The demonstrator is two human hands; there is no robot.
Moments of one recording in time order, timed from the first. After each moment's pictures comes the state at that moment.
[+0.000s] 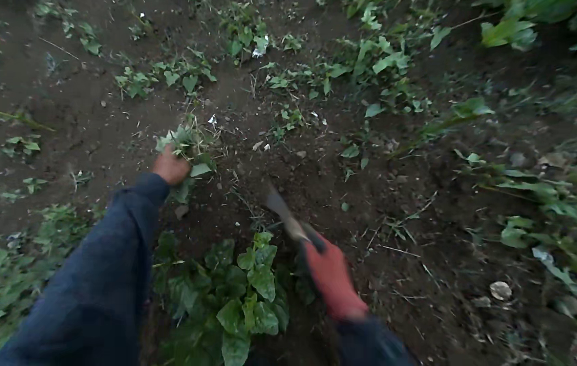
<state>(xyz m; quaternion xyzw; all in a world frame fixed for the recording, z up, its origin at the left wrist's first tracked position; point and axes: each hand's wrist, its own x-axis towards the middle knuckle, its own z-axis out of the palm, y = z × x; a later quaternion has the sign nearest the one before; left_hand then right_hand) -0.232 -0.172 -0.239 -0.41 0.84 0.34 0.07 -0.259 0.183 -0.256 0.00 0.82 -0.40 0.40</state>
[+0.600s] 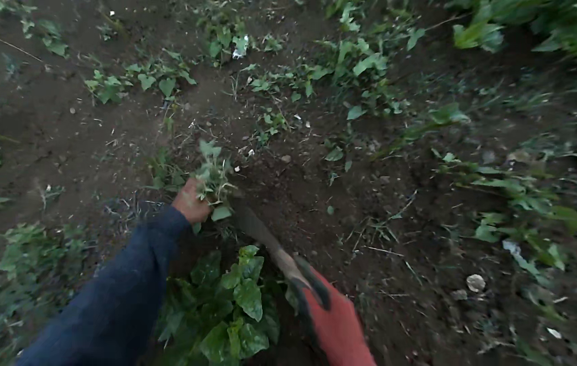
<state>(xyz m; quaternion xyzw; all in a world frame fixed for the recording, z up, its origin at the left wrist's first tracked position) -0.223 -0.119 -0.290 -0.28 0.87 0.35 0.18 -0.218 0.221 -0.223 -0.02 0.86 -0.38 0.35</state>
